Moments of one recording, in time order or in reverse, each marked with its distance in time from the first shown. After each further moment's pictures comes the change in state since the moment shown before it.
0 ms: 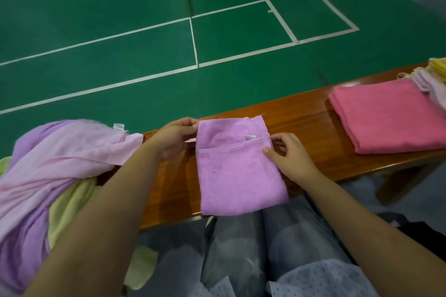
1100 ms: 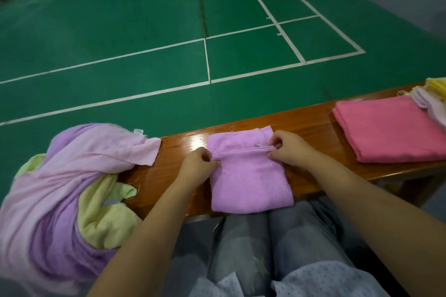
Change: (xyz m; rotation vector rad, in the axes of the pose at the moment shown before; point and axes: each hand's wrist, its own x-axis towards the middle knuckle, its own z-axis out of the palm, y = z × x) left_hand -0.061 -0.030 0.054 0.626 0.453 -0.020; right_hand 0.017 -0.043 -0.017 -0.274 -0.208 -0.009
